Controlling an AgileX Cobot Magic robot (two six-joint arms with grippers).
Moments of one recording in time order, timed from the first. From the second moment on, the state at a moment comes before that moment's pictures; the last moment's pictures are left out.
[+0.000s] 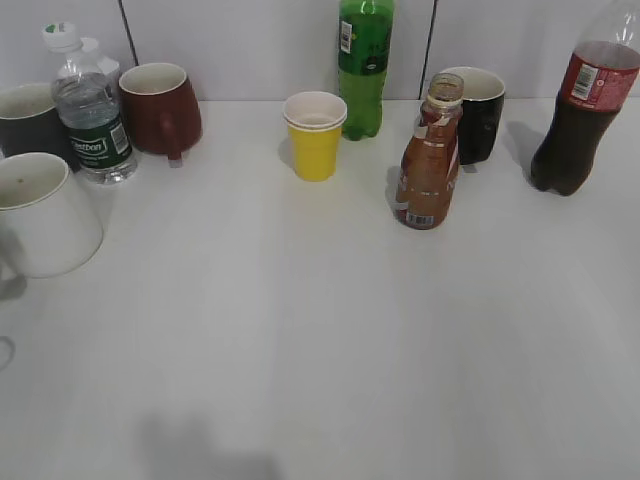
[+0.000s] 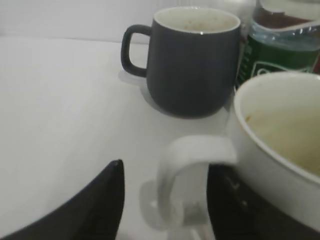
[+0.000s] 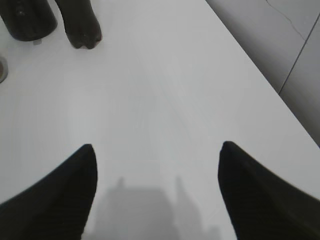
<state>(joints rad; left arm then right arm) 0.05 1.69 -0.21 0.02 -1.16 -0.05 0.06 -0.01 -0.50 -0.20 1.05 0.26</state>
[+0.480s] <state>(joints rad) 0.20 1.70 -0.28 0.20 -1.07 -0.05 0.06 -0.01 -0.50 -0.20 1.05 0.26</state>
